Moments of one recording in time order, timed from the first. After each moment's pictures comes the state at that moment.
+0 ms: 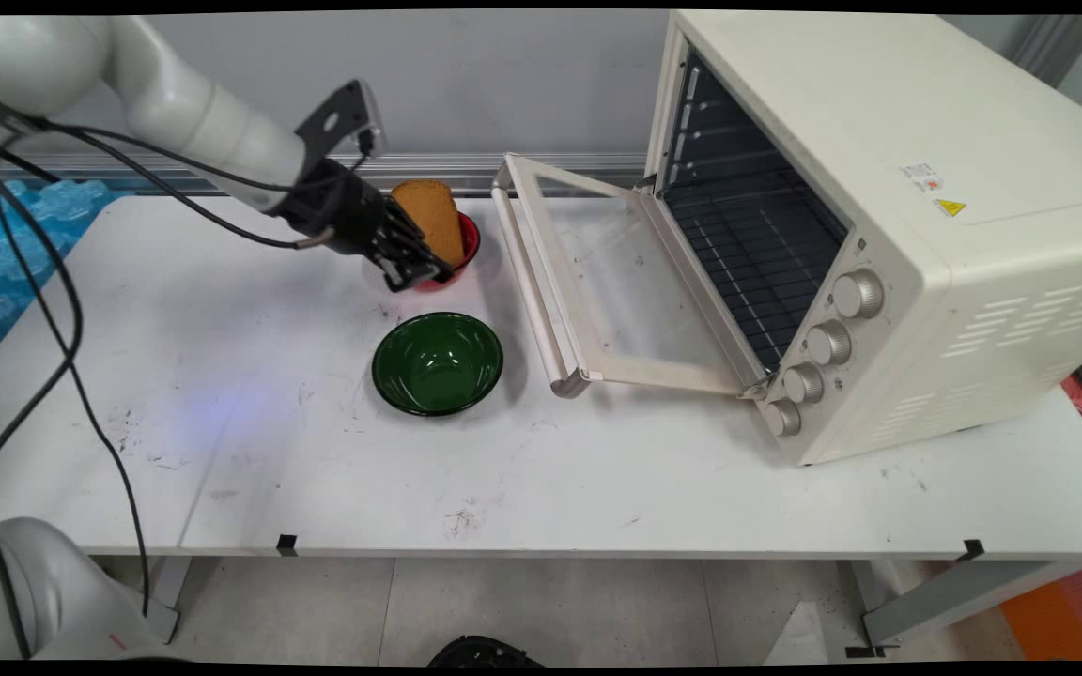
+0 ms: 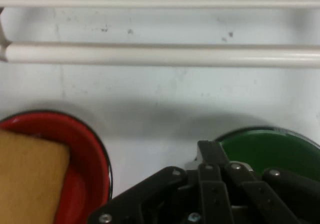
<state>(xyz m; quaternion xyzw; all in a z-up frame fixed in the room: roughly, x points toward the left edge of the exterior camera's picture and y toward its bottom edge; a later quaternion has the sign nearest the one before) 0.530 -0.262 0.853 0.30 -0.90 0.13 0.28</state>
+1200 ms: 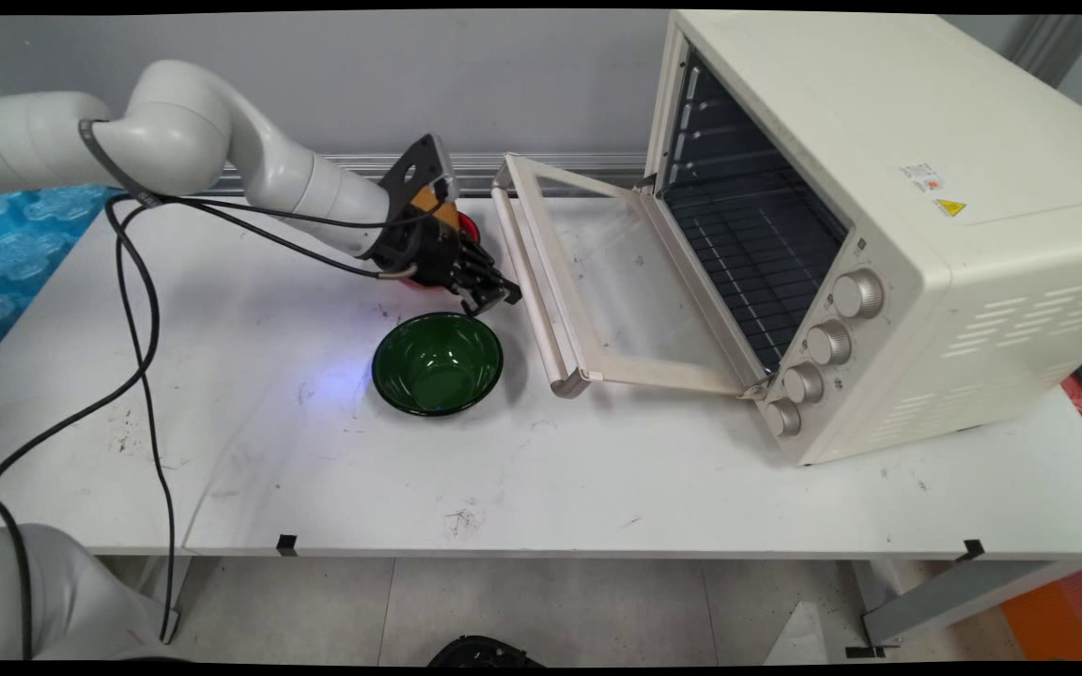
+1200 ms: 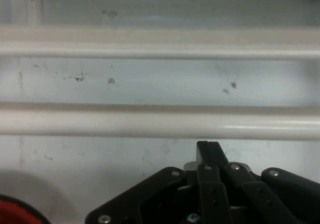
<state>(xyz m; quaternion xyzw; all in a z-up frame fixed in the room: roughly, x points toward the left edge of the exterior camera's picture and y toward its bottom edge) 0.494 -0.303 0.779 0.29 -0.88 0.13 0.35</state>
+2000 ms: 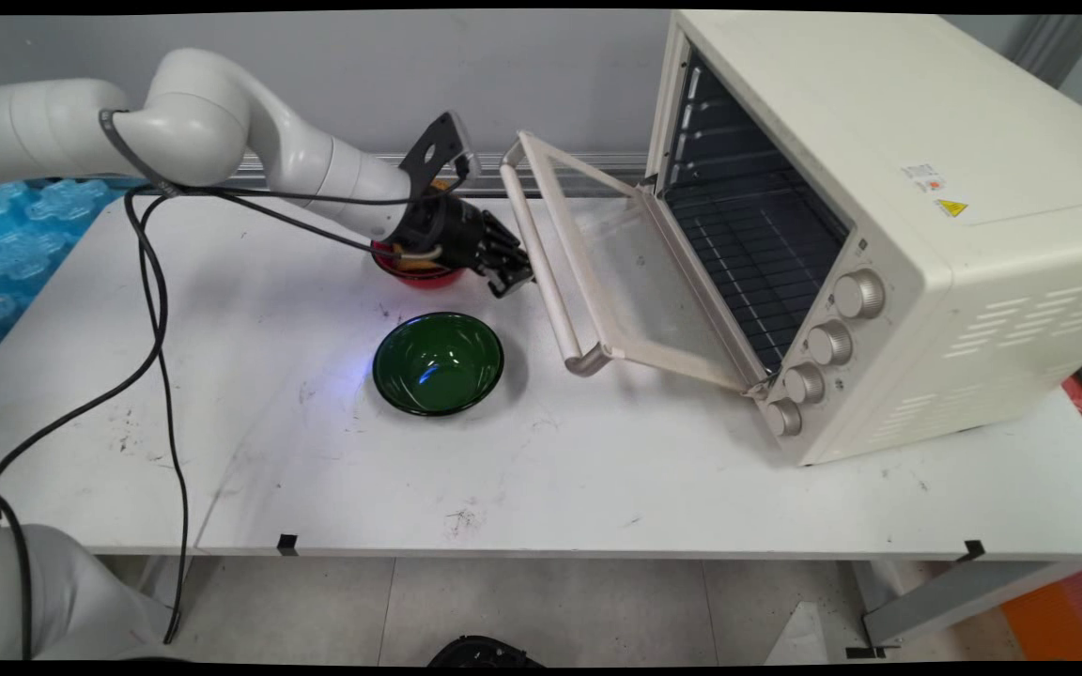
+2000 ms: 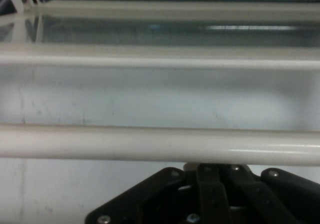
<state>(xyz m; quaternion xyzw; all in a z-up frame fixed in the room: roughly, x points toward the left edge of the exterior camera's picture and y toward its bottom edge) 0.476 -0.316 0.793 0.29 -0.87 0.14 0.38</state>
